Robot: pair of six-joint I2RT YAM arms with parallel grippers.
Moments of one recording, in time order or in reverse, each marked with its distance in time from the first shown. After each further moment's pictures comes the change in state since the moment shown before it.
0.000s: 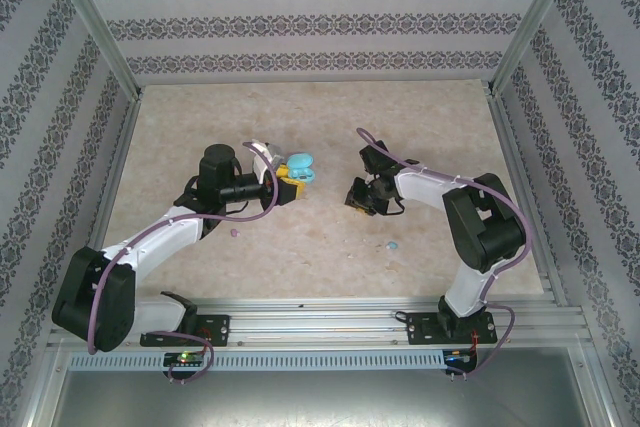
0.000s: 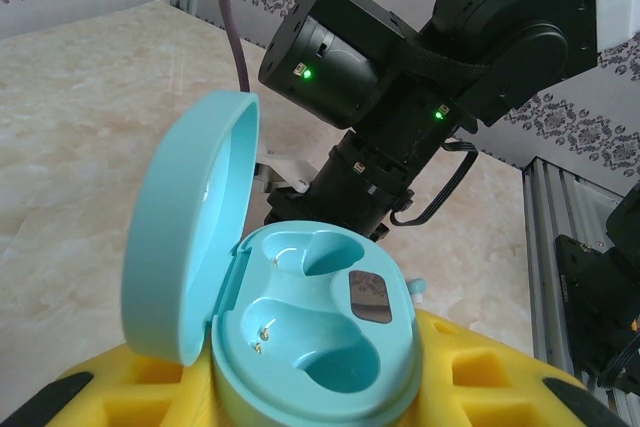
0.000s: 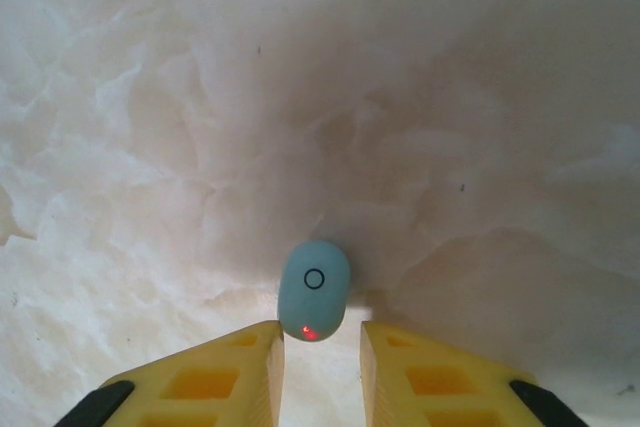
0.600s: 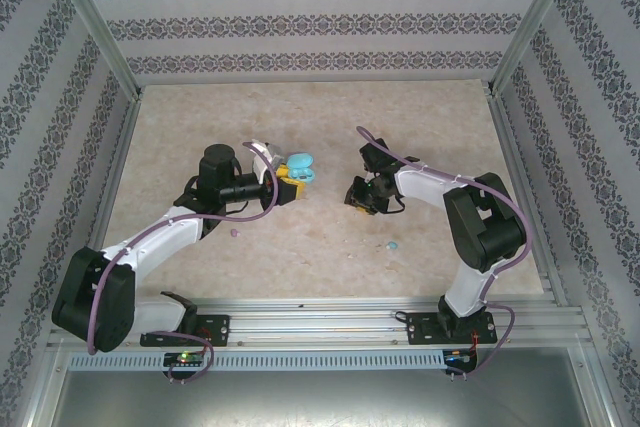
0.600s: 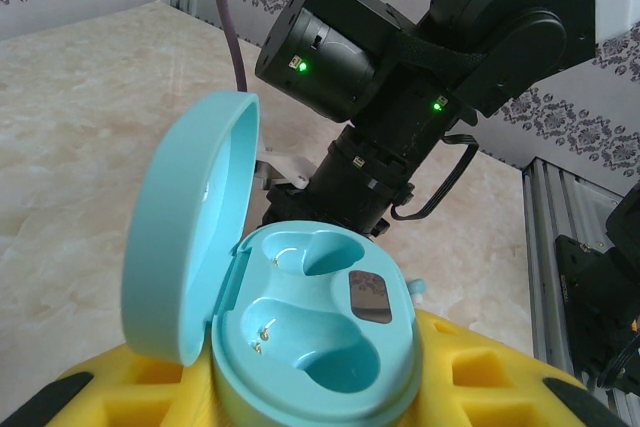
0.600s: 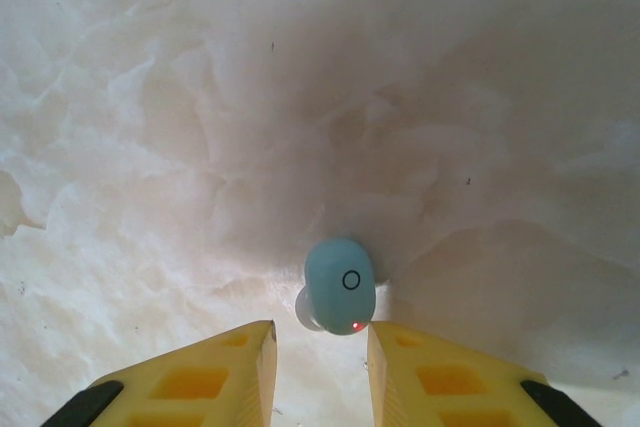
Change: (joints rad) left arm 0.000 -0.004 0.000 -0.001 0.000 0.000; right arm -0.010 0.001 0.024 -0.037 -0.012 -0.016
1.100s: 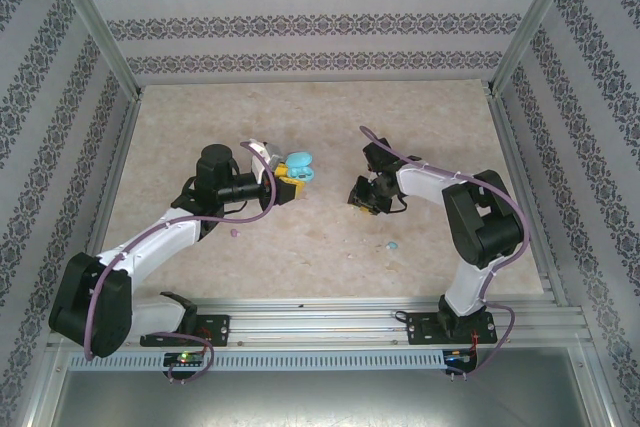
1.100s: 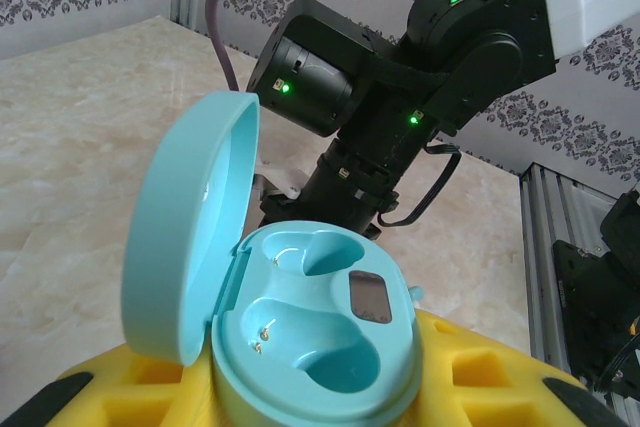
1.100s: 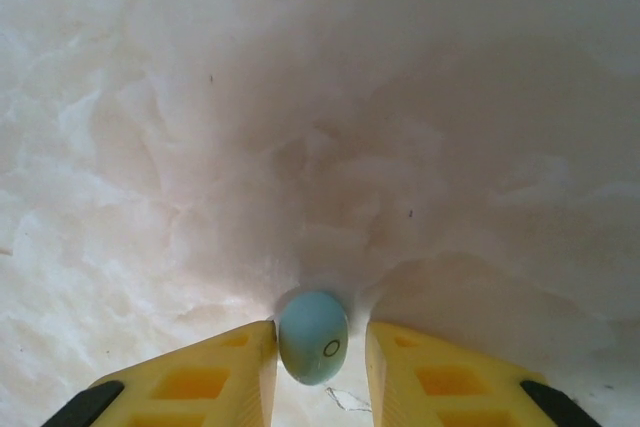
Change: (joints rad) left arm 0.000 -0.028 -0.001 -0.003 0.000 0.000; right arm -0.023 0.025 0.004 -0.003 -0.003 -0.008
